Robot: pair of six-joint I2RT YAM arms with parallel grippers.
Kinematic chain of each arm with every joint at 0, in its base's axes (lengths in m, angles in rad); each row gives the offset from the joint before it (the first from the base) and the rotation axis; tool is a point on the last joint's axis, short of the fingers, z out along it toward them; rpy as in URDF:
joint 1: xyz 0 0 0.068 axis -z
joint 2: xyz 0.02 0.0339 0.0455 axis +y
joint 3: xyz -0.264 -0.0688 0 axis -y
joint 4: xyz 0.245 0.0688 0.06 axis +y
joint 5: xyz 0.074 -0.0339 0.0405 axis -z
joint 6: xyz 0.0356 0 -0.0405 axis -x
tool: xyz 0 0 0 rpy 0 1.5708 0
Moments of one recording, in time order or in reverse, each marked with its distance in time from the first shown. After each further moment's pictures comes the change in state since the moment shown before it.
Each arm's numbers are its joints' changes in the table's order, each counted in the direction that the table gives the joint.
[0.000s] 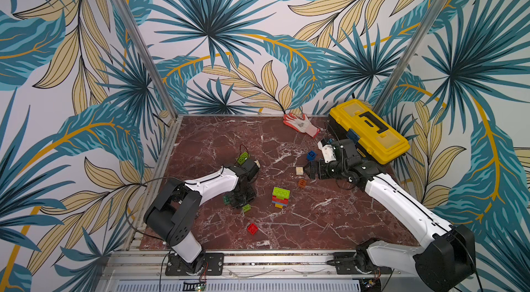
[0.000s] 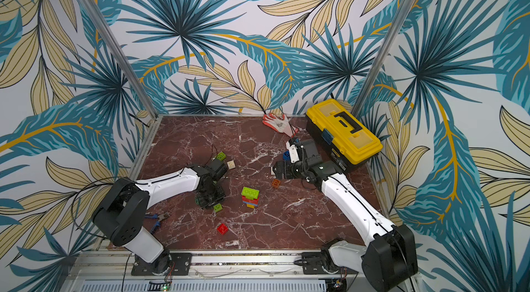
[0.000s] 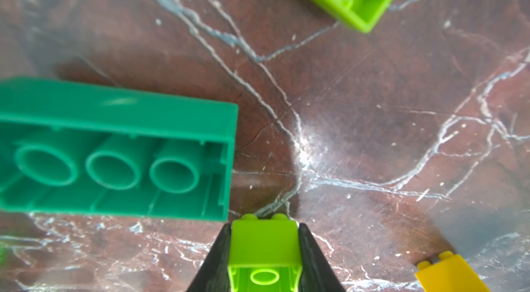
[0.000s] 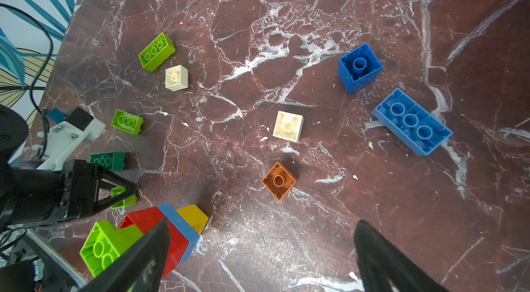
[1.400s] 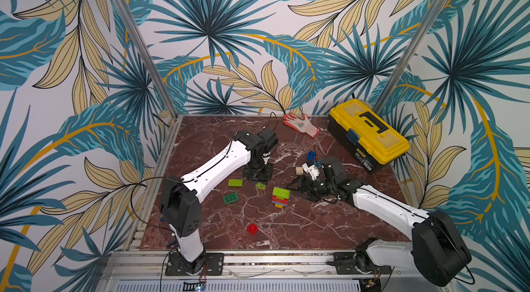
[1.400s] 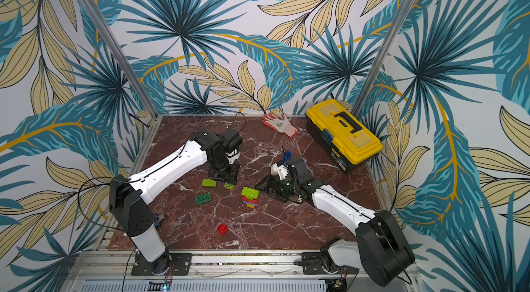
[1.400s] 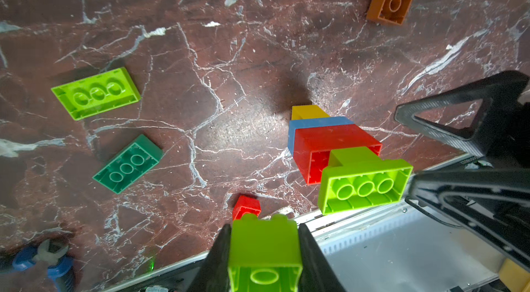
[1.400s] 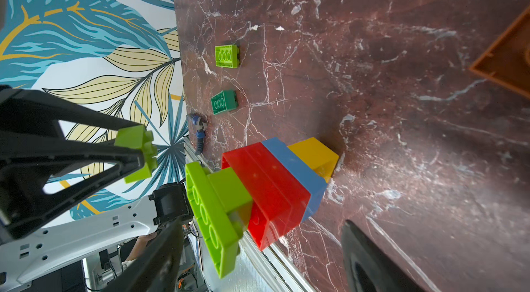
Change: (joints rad) left arm 0.105 0.129 0.726 0.541 0.059 -0.650; right arm -0.103 0.059 -0.313 -0.413 -0.489 -0.553
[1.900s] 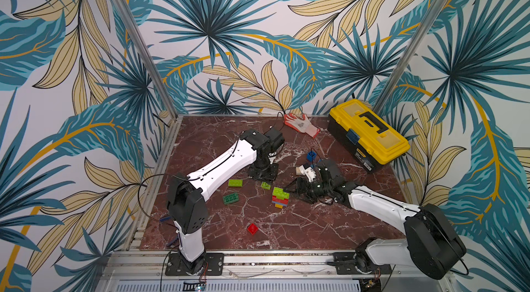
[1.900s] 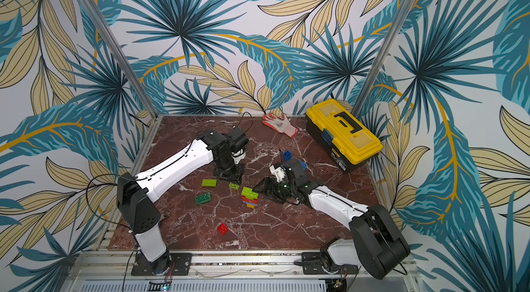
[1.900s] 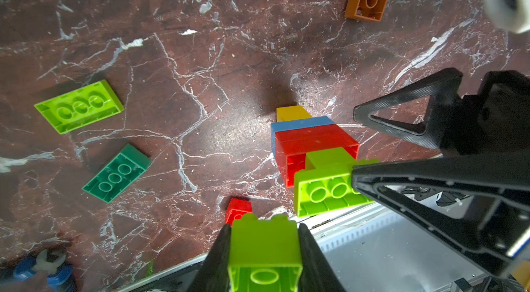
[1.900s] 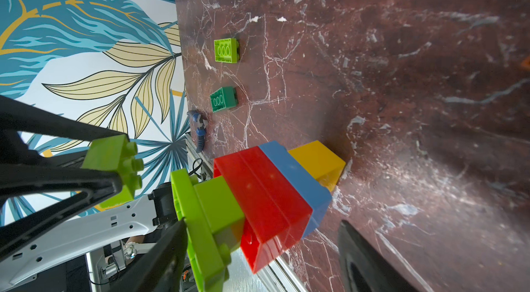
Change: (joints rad) left arm 0.041 0.052 0.078 0.019 0.005 -0.008; right arm -0.024 0.045 -0.035 -0.106 -0.014 -0.031
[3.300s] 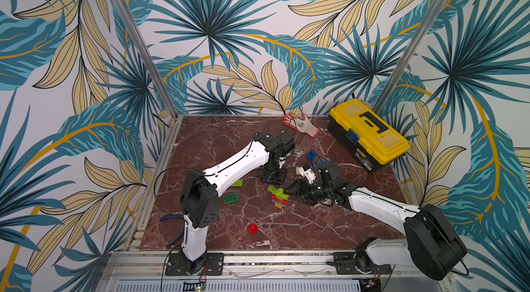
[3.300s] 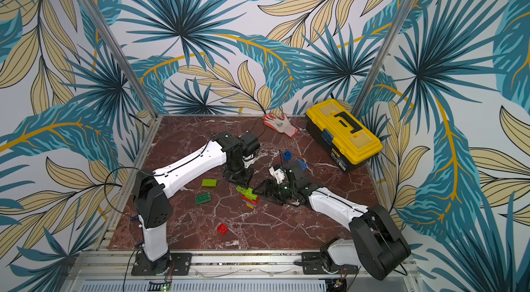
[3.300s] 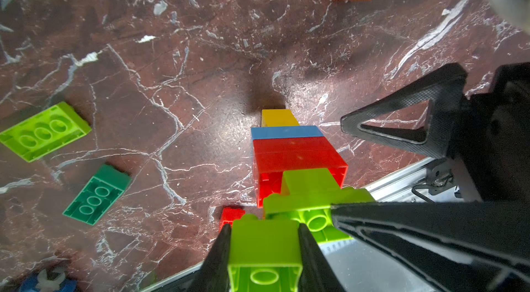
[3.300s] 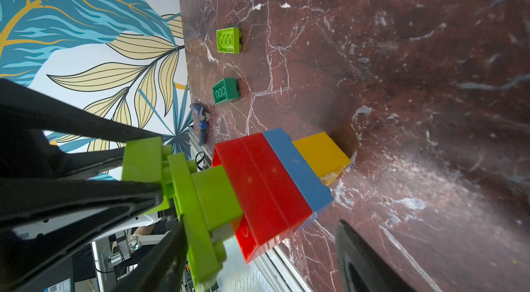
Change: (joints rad) left arm 0.057 0.109 0.065 0.013 -0.005 -0.042; right arm -0.002 -0.006 -0.027 -0.025 -0.029 0.000
